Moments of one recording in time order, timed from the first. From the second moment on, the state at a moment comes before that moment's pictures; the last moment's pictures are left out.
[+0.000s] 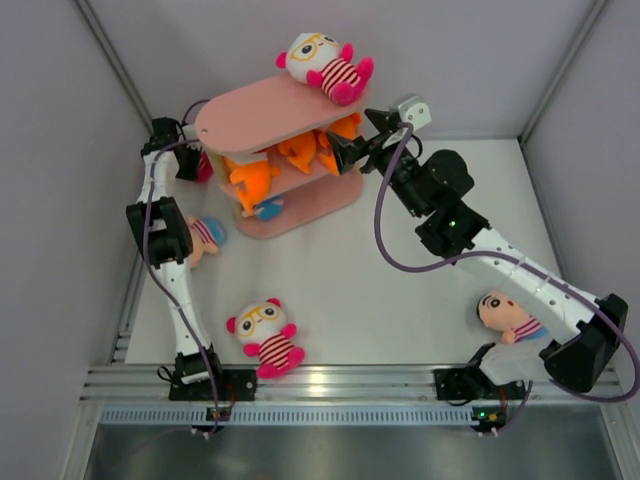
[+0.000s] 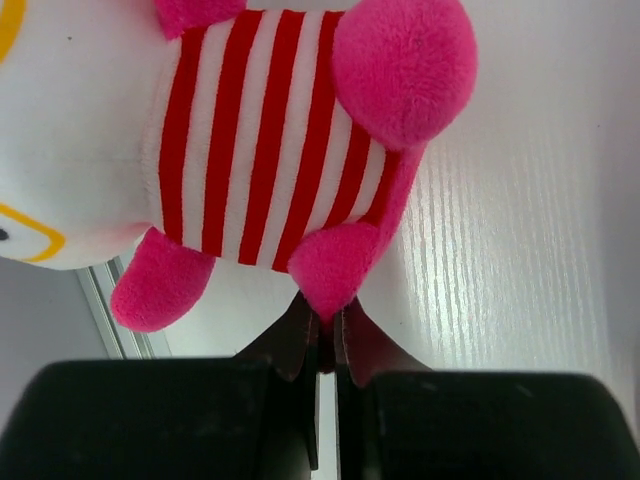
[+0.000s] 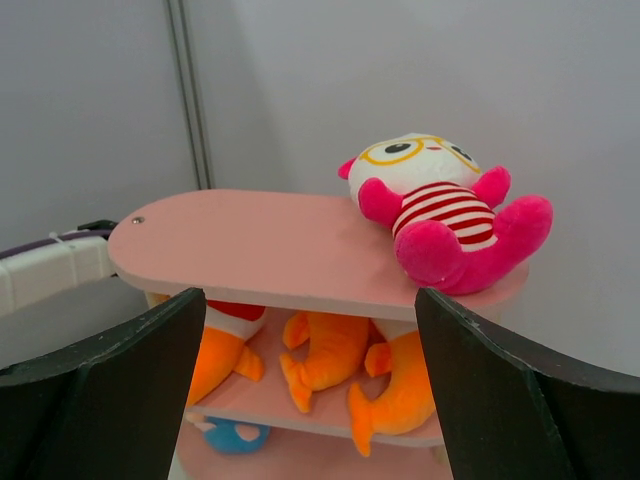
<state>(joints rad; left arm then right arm) 0.24 2.51 2.32 -0.74 0.17 0.41 0.78 1.32 1.33 0.35 0.14 -0.07</state>
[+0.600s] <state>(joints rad) 0.34 2.08 2.24 -0.73 0.11 0.39 0.78 1.14 1.22 0.32 0.13 -0.03</state>
